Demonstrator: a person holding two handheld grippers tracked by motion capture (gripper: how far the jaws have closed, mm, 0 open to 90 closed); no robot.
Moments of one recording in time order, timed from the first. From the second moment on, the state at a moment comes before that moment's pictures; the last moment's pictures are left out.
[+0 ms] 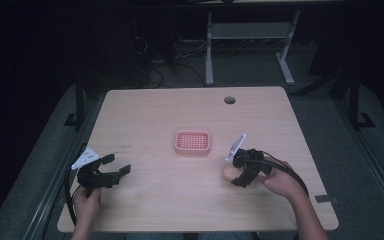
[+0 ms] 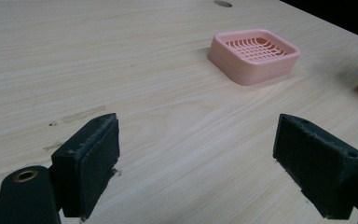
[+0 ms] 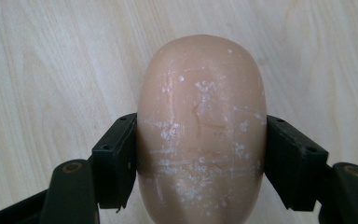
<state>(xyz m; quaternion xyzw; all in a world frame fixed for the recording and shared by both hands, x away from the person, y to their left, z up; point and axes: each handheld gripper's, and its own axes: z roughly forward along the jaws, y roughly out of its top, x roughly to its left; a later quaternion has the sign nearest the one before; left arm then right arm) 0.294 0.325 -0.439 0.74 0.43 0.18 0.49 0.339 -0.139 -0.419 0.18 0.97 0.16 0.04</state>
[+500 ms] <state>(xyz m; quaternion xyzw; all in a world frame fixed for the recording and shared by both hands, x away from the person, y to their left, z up) 0.295 0.325 -0.440 0.74 0.43 0.17 0.49 0.362 -0.113 -0.410 0.16 0.97 0.16 0.04</state>
